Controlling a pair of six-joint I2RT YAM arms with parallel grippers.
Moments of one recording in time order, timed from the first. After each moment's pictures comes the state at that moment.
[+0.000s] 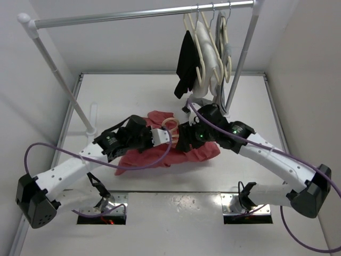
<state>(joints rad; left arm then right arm) -0.76 1.10 0.89 -0.55 0.08 0.60 0.79 1.23 1.07 -0.57 -0.18 0.38</state>
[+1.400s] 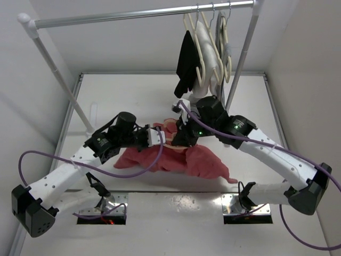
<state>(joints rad) -0.67 0.98 0.87 -0.46 0.39 0.68 0.80 1.26 1.21 -0.61 -0.41 0.04</state>
